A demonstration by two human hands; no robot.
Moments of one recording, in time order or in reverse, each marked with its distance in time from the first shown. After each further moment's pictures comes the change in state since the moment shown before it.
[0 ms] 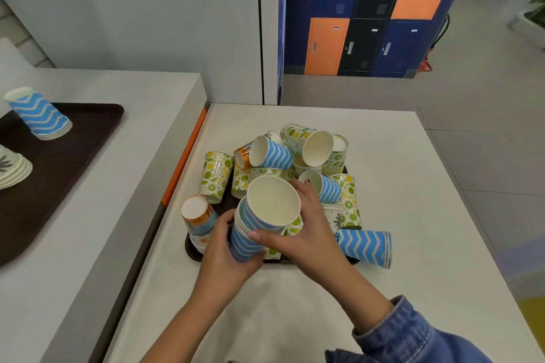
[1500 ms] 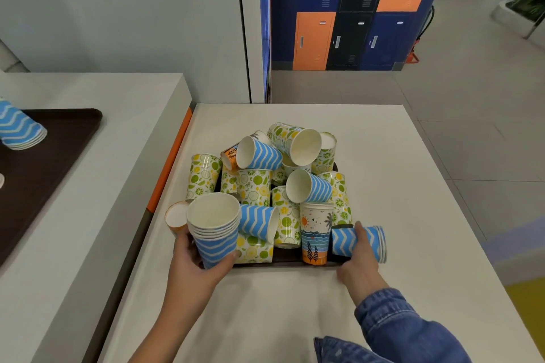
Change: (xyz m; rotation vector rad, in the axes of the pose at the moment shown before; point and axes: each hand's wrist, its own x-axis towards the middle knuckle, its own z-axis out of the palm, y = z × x) left_hand 0.003 -0.015 -0.014 -0.168 0.118 -0.101; right_hand 0.010 0.166 -0.030 1.081 0.962 1.056
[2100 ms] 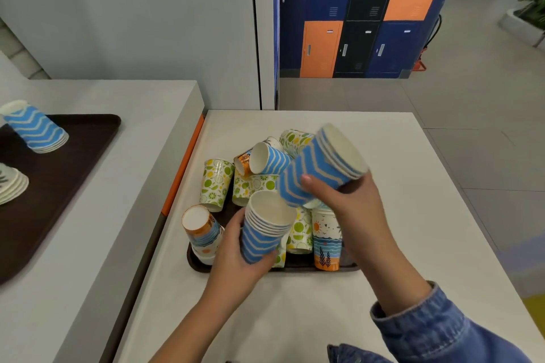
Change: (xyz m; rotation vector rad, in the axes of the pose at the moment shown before) left_hand 0.002 0.031 0.025 0.134 -0.182 0.103; right_hand -0.174 -0.043 0.048 -0.533 -0.909 -0.797
